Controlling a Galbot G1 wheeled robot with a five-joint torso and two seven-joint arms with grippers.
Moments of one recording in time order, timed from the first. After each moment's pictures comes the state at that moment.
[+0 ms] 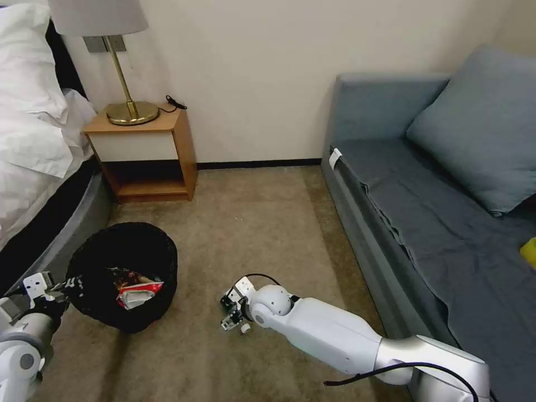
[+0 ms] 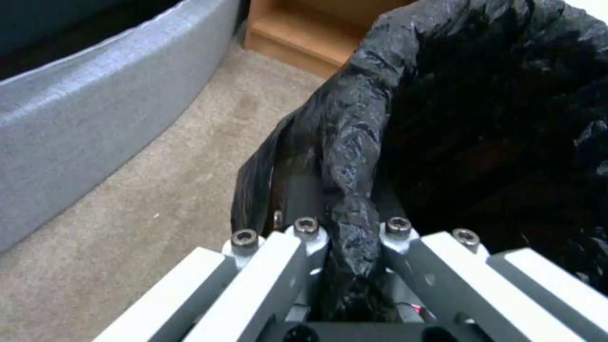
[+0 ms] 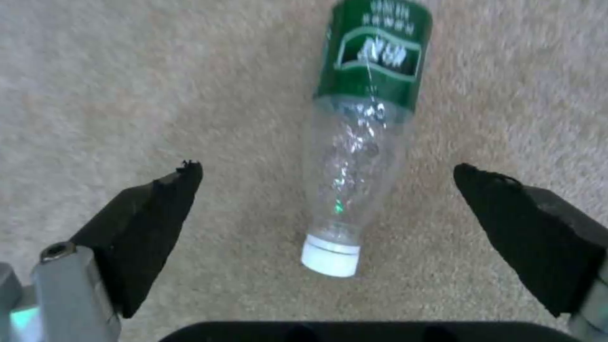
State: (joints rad) left arm 1.47 -1.18 -1.05 -1.88 -0.79 0.49 -0.01; right arm -0.49 1.36 -0.74 1.20 0.83 -0.74 0.18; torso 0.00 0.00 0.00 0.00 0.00
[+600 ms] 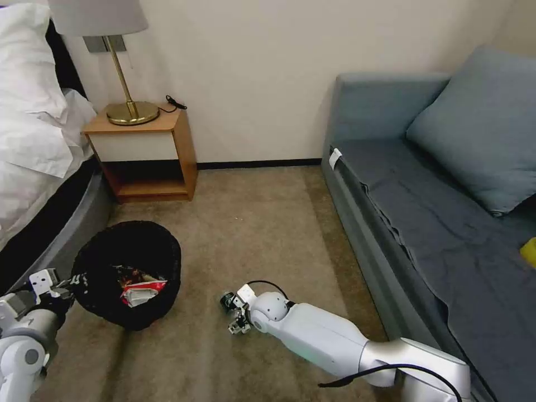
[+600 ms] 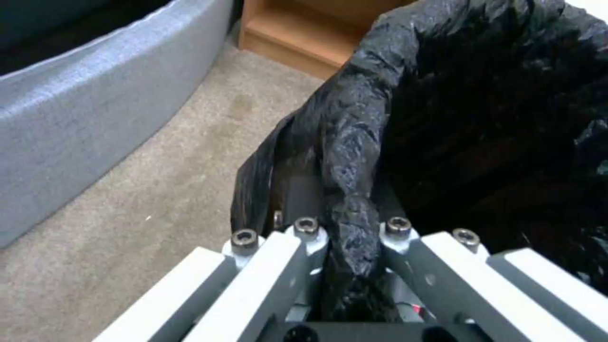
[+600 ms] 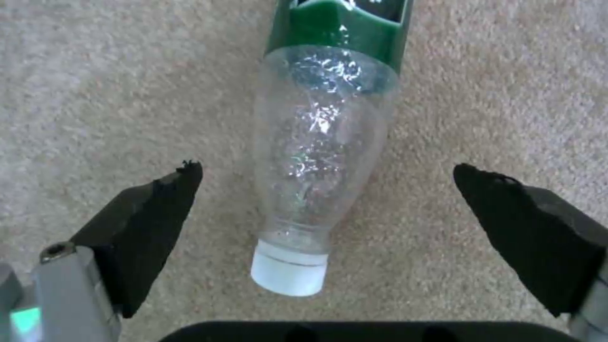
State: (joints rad) left arm 1.45 -1.17 -1.04 -1.87 -0.79 0.49 0.00; right arm -0.50 1.43 -0.74 1.03 0.73 -0.68 0.15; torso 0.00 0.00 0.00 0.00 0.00
